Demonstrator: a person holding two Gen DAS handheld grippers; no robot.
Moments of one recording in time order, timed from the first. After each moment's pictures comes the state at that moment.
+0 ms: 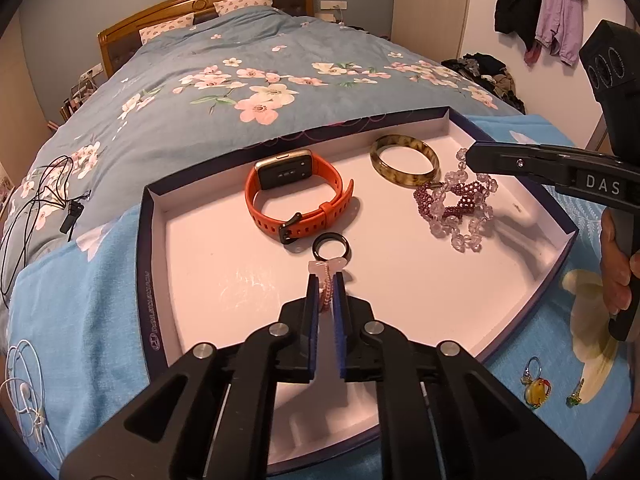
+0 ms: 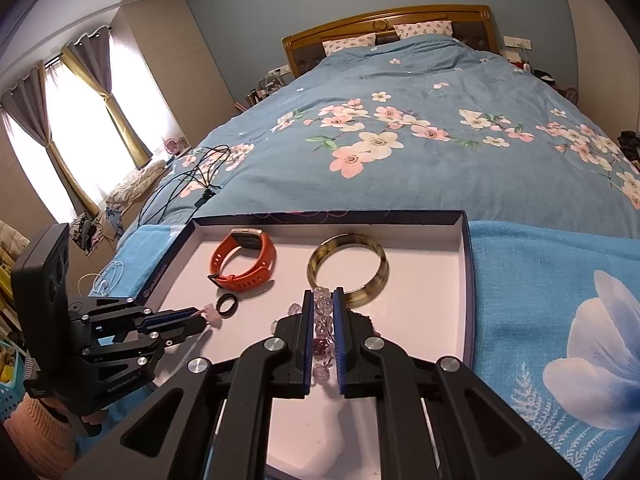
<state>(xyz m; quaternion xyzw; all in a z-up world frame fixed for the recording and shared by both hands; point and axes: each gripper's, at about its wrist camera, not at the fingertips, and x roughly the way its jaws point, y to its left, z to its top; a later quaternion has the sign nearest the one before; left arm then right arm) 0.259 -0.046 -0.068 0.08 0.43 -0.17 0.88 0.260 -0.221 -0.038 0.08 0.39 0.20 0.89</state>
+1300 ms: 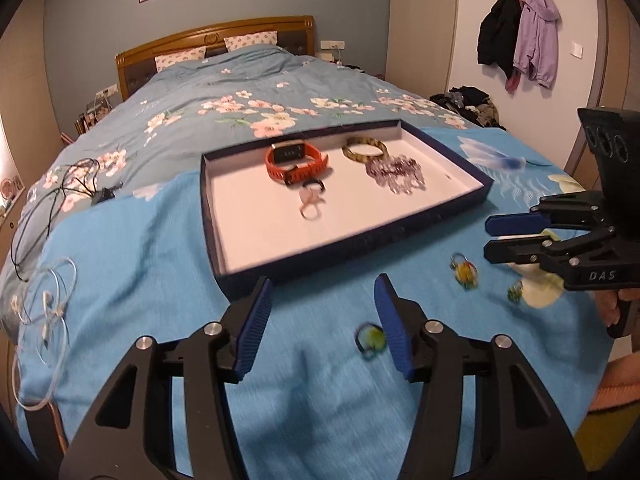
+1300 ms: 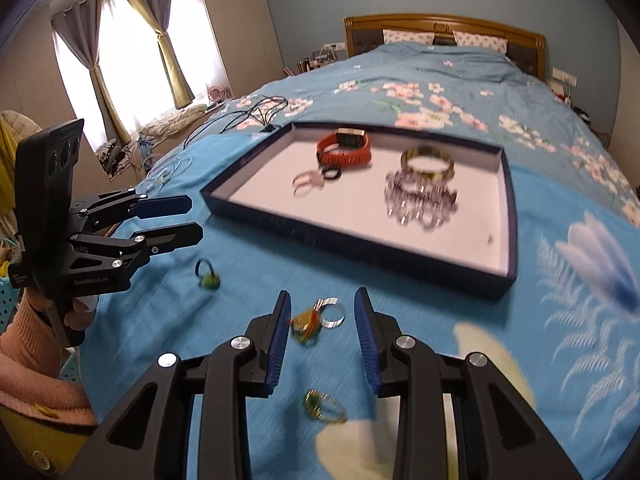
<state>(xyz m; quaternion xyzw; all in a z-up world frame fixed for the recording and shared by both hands) 0.106 0.000 -0.044 0.06 0.36 -0.18 0.91 0.114 -0.188 -0.046 -0.02 0.40 0.26 0.88</state>
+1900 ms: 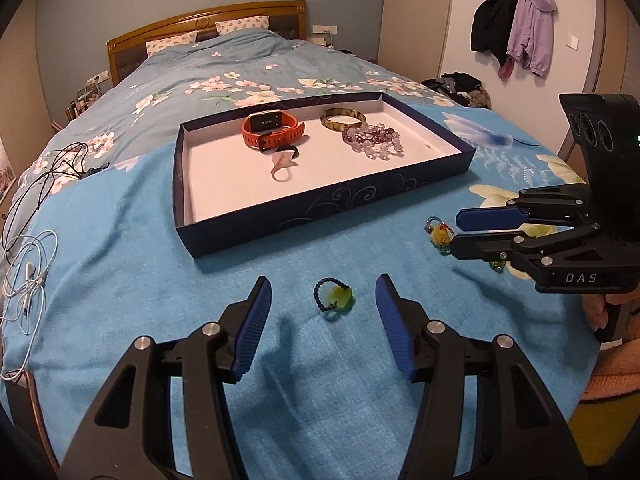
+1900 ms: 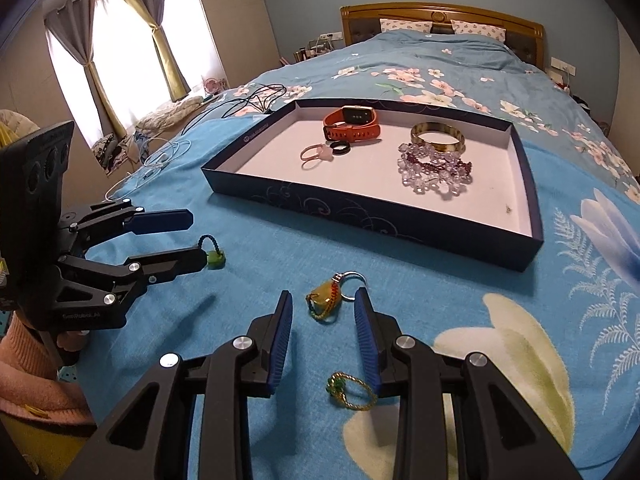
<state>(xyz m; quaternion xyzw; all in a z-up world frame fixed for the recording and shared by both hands) 0.092 -0.013 -0.060 0.06 0.39 -0.19 0.90 0.103 -0.179 -0.058 -0.02 0.42 0.26 0.87</state>
